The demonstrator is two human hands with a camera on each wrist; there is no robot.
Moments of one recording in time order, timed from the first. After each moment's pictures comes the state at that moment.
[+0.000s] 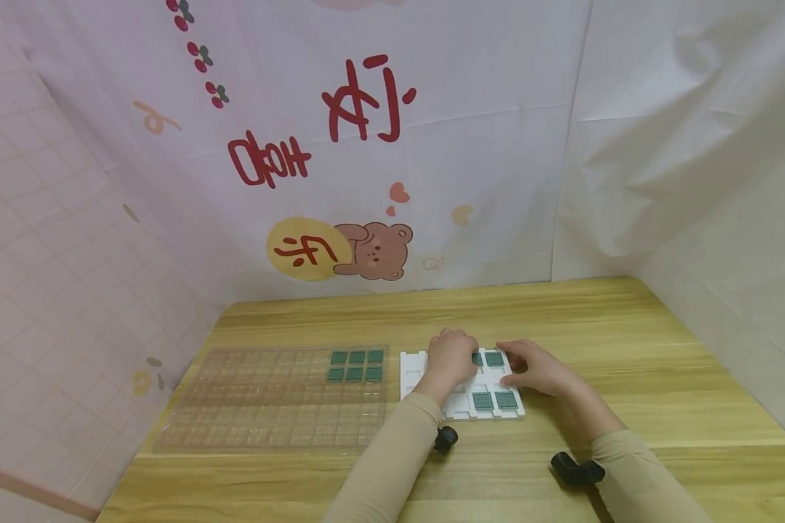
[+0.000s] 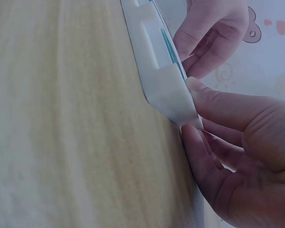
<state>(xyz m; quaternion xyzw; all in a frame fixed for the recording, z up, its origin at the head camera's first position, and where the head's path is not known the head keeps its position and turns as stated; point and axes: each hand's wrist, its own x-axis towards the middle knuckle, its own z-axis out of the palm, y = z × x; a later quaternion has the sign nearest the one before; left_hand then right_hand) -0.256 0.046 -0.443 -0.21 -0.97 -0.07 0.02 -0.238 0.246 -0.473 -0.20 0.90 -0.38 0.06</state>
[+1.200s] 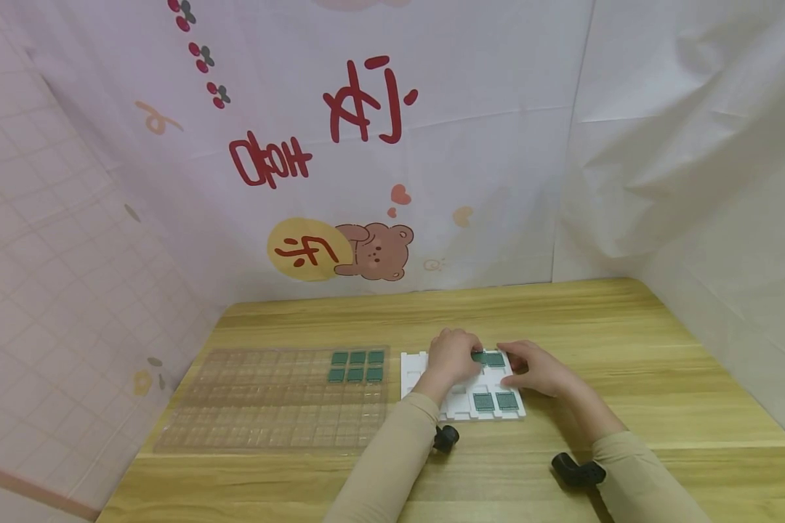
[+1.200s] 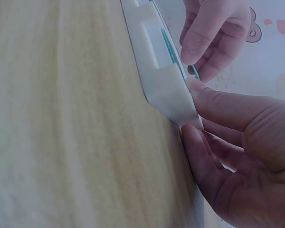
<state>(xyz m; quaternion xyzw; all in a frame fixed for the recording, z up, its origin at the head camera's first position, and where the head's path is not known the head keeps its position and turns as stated) -0.260 0.043 -0.442 -0.21 -0.96 -0.17 0.00 -0.239 0.247 -0.474 -0.20 0.90 -0.38 0.06</state>
